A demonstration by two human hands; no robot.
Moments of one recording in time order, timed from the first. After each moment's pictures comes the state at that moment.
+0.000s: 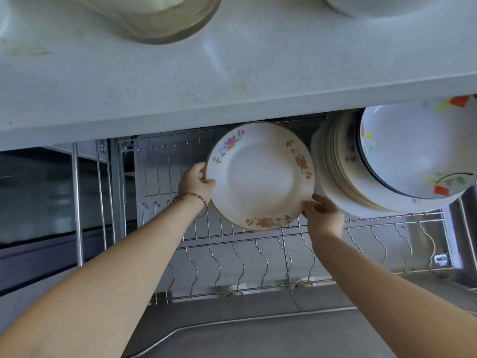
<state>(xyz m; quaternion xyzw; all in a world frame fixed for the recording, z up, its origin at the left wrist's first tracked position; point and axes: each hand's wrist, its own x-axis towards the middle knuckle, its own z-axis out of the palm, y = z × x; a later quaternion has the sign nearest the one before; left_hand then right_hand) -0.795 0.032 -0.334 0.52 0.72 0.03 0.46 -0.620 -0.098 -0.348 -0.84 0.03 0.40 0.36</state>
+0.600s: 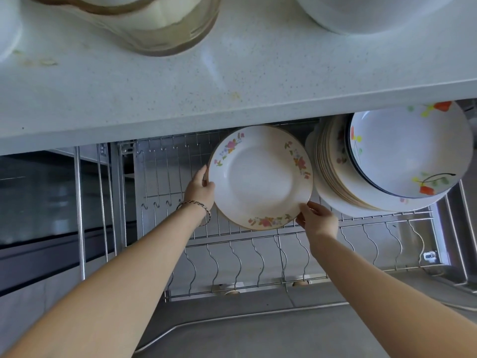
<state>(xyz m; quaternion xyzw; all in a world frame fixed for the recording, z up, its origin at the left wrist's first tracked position) -0.788 0.020 -0.331 0.48 0.73 0.03 0.49 -0.616 -0.104 -0.341 -0.82 0.08 0.43 0.37</state>
